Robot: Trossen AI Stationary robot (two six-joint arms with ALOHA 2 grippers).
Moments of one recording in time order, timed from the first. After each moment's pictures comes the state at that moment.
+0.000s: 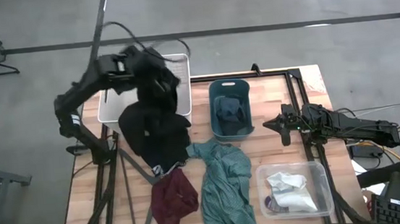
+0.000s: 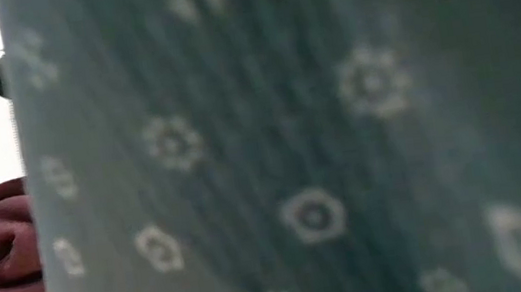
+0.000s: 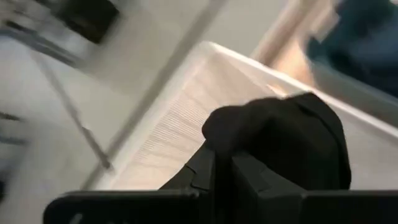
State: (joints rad) left arm 0.28 1.58 2.10 -1.47 -0.61 -0.10; right arm -0.22 0.10 0.11 -0.32 -0.05 0.45
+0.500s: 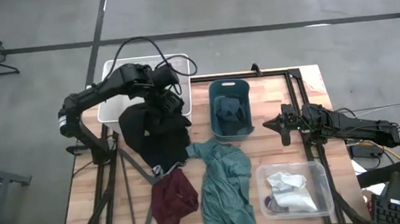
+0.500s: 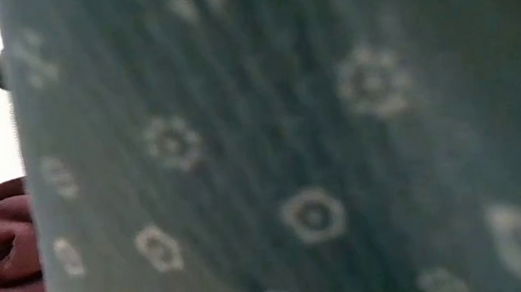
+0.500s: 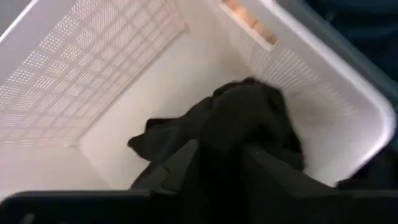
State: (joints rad) left arm 0.30 1.58 1.86 -1.47 -0.35 -0.44; right arm -0.22 0.10 0.11 -0.32 -0.05 0.45
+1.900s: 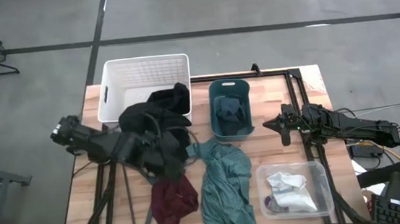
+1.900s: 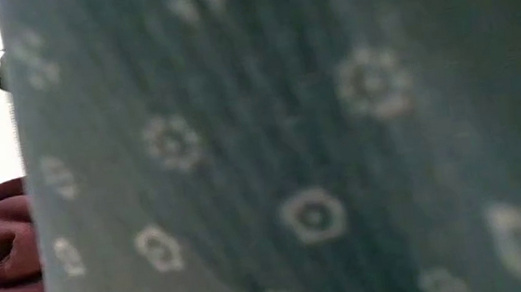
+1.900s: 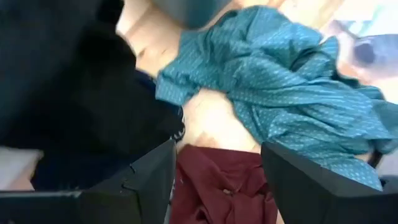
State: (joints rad) left arm -0.42 1.56 1.72 -1.34 -0.37 -1.07; right arm -0.22 0.10 0.11 -0.32 -0.05 0.45
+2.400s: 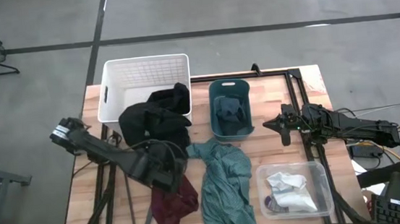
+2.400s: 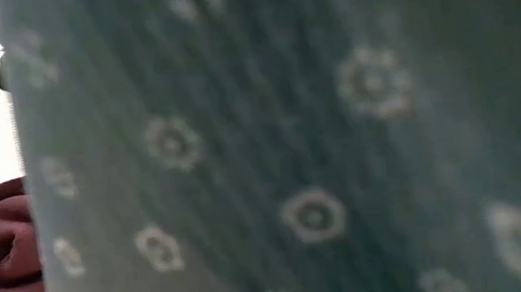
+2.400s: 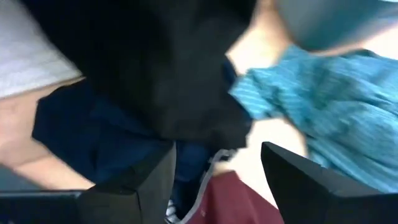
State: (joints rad) left arm -0.49 1.56 1.32 -1.24 -0.58 -1.75; right arm -0.22 0.10 0.11 -0.32 -0.05 0.45
